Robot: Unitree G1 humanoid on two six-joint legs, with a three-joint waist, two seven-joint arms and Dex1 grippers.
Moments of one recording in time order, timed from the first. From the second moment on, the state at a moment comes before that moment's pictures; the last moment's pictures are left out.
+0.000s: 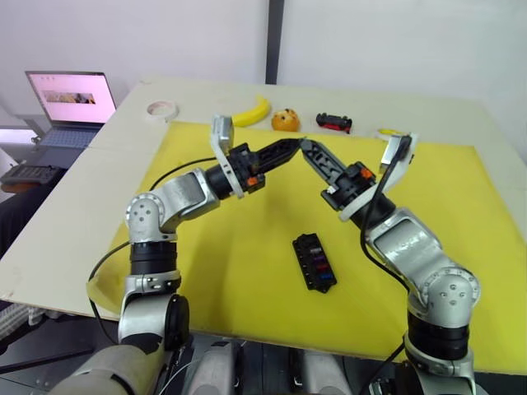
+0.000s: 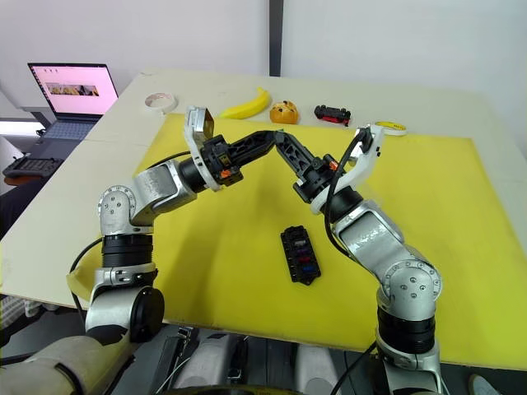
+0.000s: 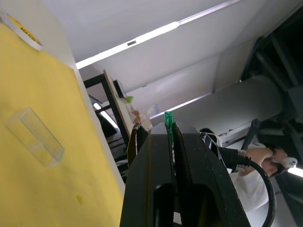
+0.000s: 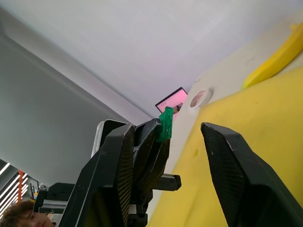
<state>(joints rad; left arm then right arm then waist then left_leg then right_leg) -0.77 0.13 0.26 0.14 -1.74 1.15 0.10 -0.36 -0.26 -0.11 -0.56 1.54 0.63 -0.36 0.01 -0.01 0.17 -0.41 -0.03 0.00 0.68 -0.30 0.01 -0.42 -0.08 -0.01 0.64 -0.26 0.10</state>
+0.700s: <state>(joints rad) -0.76 0.16 0.21 0.14 -1.78 1.11 0.10 -0.36 -0.28 -0.10 -0.56 1.54 0.60 -0.35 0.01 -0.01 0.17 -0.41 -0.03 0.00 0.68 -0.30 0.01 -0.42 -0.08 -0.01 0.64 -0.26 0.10</state>
